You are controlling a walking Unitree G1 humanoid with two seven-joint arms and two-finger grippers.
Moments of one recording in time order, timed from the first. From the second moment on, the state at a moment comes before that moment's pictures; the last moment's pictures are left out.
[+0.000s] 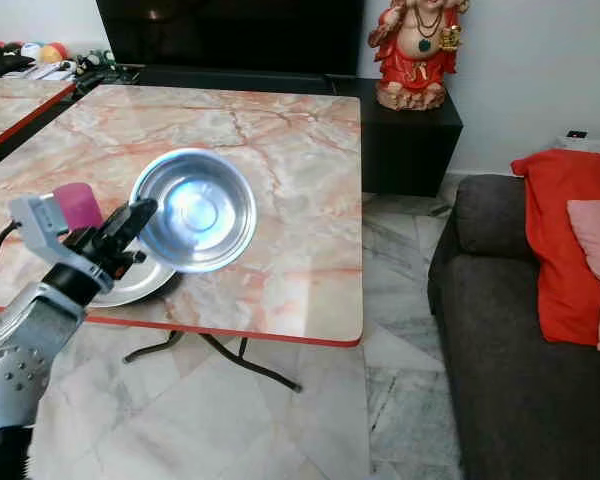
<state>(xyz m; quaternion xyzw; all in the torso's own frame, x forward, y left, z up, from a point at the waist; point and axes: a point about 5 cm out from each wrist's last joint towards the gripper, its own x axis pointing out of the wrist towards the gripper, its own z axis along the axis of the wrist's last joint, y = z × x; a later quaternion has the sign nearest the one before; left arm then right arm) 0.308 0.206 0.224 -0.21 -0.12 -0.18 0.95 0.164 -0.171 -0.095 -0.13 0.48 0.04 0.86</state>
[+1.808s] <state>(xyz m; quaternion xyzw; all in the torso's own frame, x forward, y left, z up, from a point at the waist) 0.315 0.213 0.209 -0.17 -0.09 -0.15 0.97 0.167 -0.169 -0.093 -0.13 0.48 0.04 0.87</state>
